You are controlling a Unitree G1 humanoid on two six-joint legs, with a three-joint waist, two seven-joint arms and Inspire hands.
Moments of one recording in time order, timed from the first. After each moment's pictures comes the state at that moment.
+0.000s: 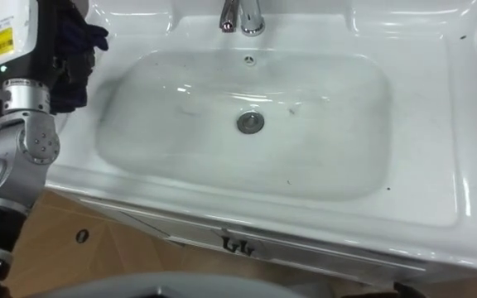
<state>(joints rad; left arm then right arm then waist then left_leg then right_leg) -0.15 0.45 -0.08 0.26 0.78 -0.02 0.43 0.12 -0.36 -0.08 1.30 0.15 0.02 0.03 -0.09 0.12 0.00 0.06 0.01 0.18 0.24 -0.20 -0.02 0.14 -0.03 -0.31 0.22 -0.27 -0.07</state>
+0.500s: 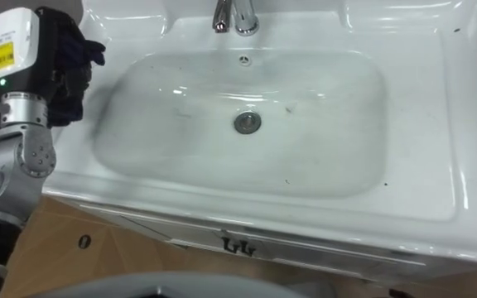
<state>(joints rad) -0.05 0.45 -0.08 0.26 0.78 -0.02 0.43 0.12 -0.35 -0.08 1.34 0.15 0.02 0.04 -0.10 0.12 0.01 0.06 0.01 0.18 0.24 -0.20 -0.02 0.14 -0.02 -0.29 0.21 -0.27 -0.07</state>
